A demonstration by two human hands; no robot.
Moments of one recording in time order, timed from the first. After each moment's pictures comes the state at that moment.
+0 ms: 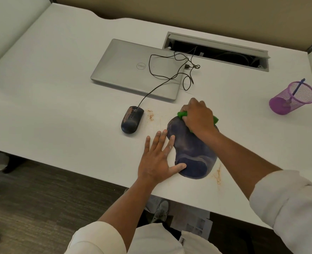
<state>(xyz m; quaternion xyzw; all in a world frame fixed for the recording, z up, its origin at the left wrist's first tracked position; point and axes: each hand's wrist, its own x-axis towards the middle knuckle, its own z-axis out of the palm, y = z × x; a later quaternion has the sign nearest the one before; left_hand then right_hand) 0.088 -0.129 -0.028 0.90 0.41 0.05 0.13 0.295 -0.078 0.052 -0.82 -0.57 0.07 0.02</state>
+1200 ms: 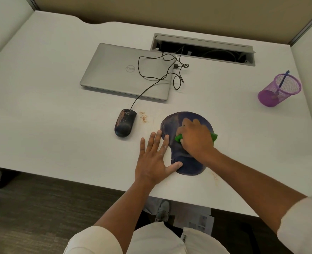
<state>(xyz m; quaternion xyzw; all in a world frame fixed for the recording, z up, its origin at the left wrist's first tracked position) 0.089 -0.129 -0.030 0.90 0.40 0.06 0.12 0.264 -0.147 0.059 -0.79 -0.61 0.05 -0.06</state>
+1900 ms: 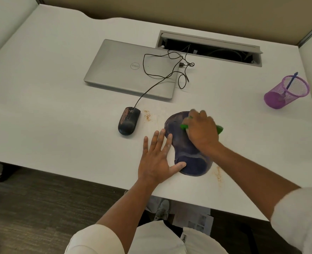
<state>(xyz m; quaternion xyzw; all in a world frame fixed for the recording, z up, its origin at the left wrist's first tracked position) 0.089 -0.129 -0.029 0.90 0.41 0.06 0.13 0.282 -0.129 0.049 -0.80 -0.59 -0.01 -0.05</state>
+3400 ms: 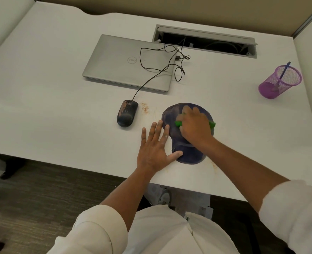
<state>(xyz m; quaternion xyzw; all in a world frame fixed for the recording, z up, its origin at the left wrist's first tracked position) 0.089 -0.129 -0.023 0.91 0.40 0.04 0.12 0.263 -0.143 0.053 -0.80 -0.60 0.01 -0.03</state>
